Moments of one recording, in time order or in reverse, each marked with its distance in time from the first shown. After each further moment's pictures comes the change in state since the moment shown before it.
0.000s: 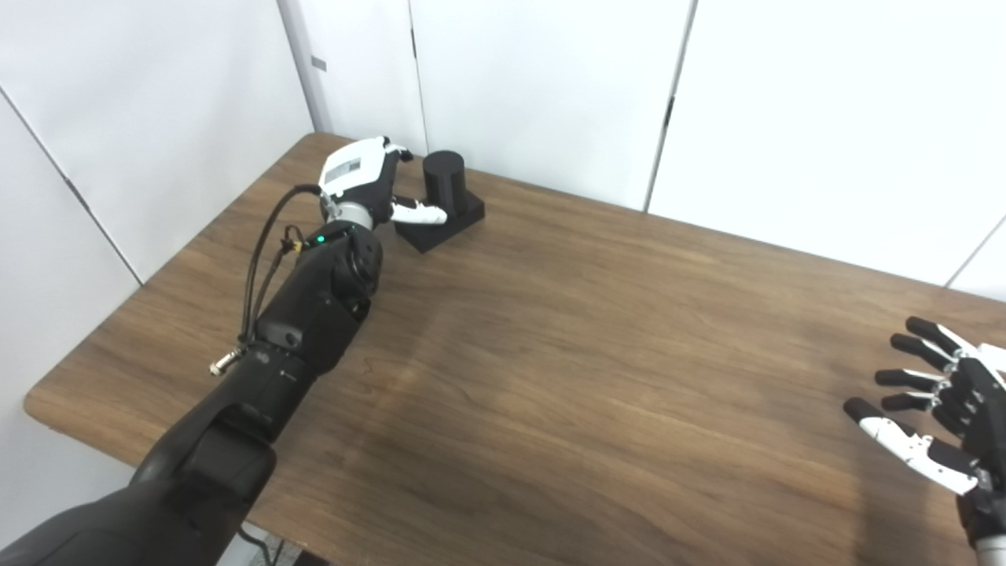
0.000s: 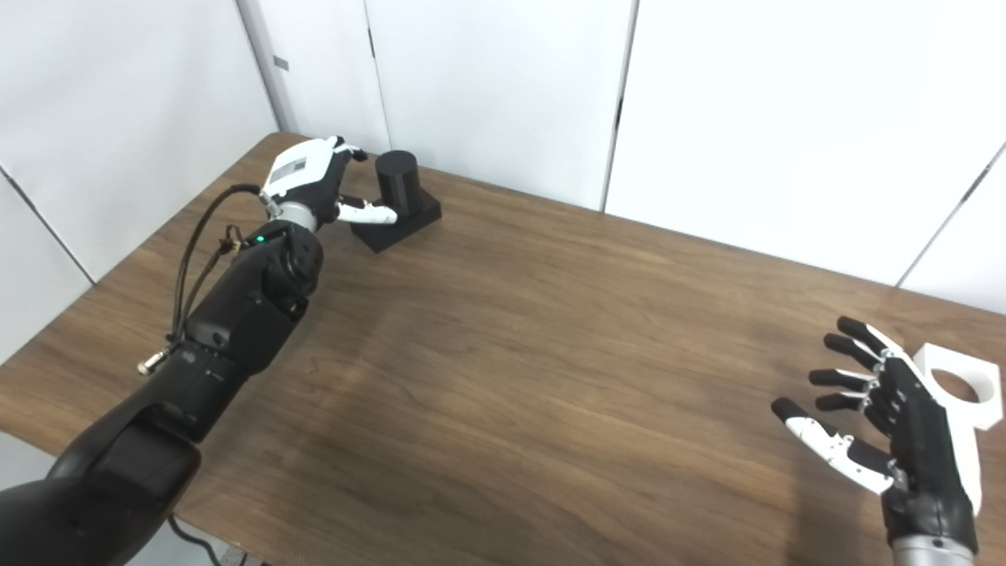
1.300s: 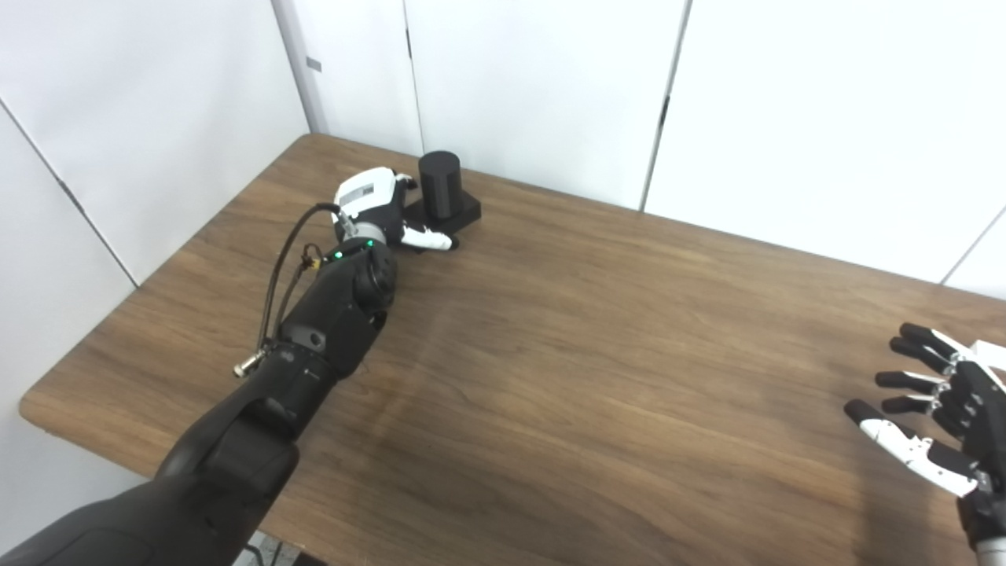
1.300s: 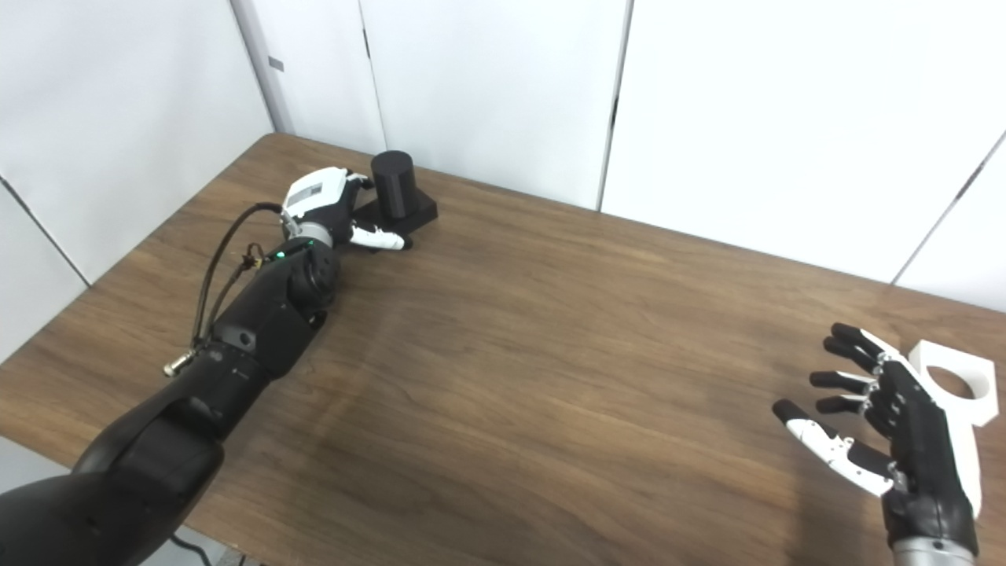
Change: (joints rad) left arm -0.043 -0.048 -0.038 0.186 -0.006 0.000 0.032; right arm 0.010 -0.006 -0.004 0.000 0.000 0.001 0.000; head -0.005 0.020
